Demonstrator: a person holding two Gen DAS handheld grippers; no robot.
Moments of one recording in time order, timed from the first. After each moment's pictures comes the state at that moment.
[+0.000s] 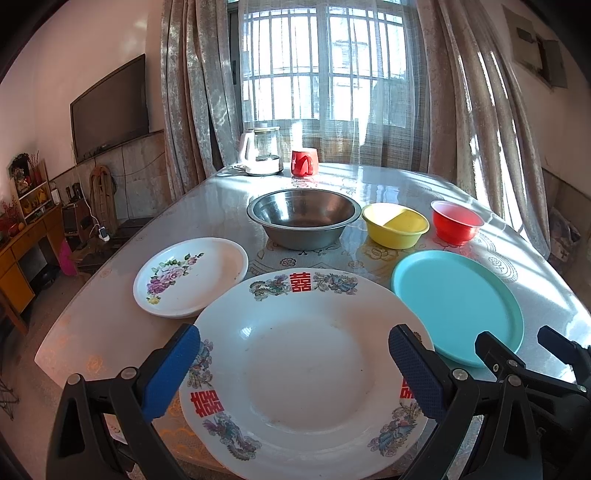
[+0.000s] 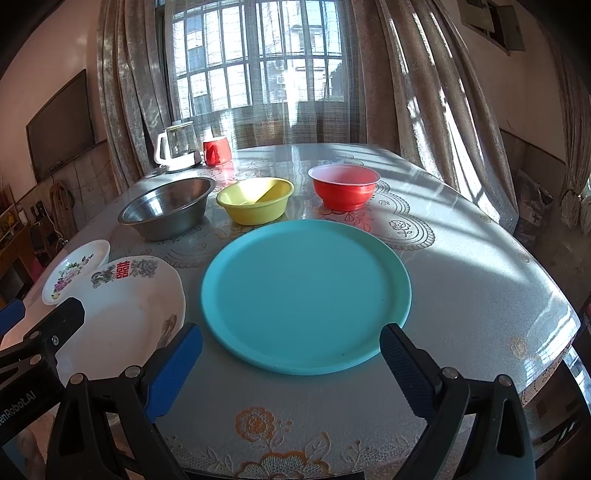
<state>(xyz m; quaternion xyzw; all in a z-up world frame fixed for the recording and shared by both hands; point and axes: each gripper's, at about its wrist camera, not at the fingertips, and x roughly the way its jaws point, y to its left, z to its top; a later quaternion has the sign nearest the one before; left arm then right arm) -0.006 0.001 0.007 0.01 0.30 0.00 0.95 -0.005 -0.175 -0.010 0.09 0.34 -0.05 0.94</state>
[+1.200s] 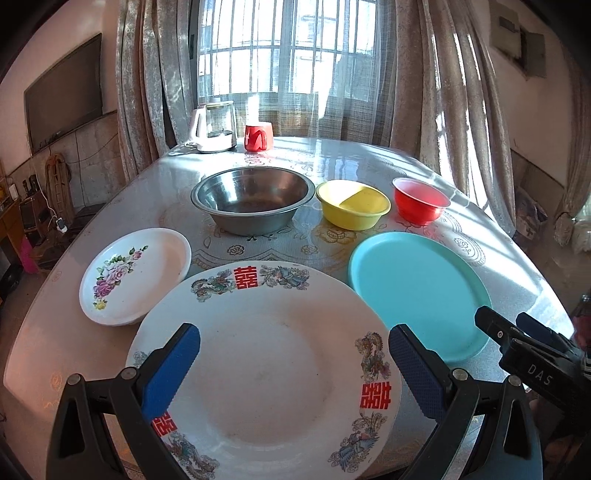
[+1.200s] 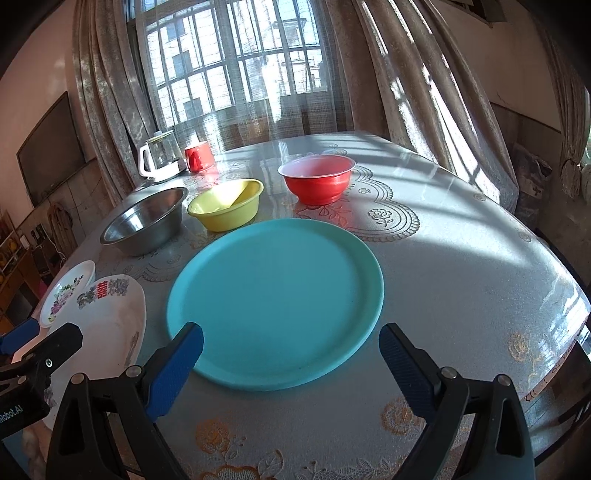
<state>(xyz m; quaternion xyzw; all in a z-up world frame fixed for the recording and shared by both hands) 0.030 -0.015 0.009 0.00 0.36 -0.09 0.93 0.006 -0.233 -0.021 0.16 0.35 -0.06 0.92</state>
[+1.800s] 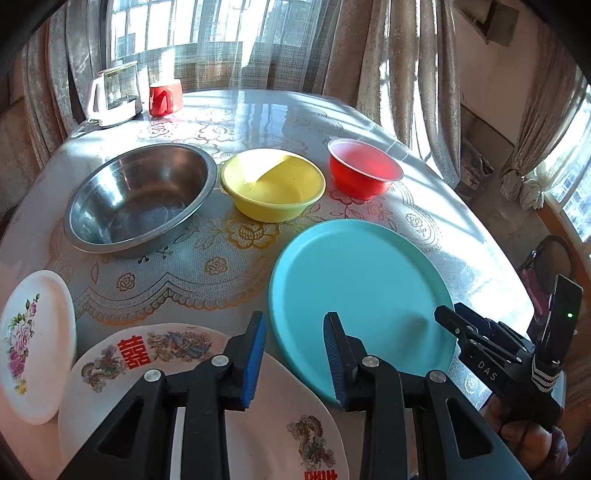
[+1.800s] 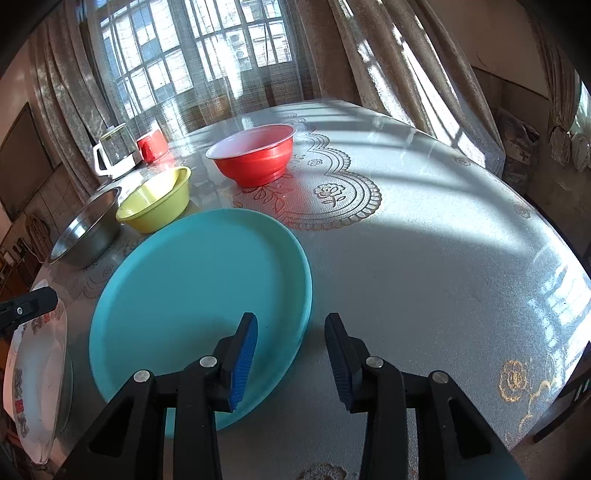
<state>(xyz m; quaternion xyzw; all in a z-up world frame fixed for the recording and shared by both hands) 0.122 -0.074 0.006 0.02 0.46 -0.24 0.85 0.044 -0.281 -0.052 0.17 0.40 -0.07 0.90</state>
